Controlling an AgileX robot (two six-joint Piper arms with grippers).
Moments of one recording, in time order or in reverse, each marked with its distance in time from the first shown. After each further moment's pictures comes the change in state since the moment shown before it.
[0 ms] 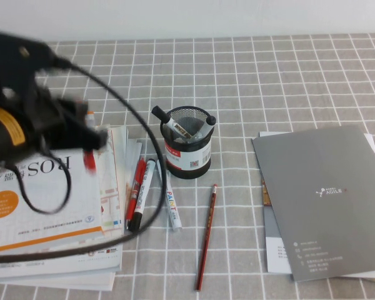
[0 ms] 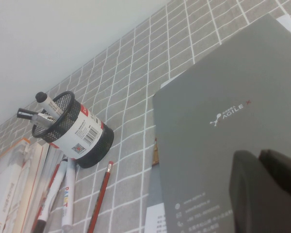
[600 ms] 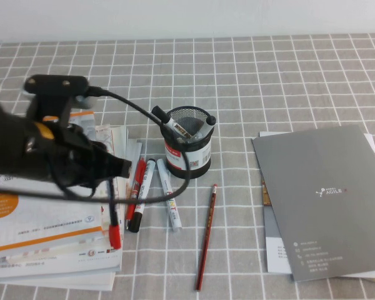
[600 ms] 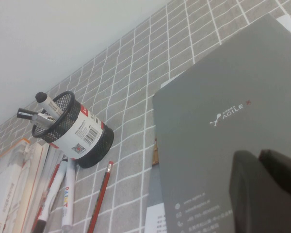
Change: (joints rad) right arm 0.000 0.000 0.000 0.000 0.000 0.000; left arm 0.039 0.158 -0.108 -0.562 0.401 0.343
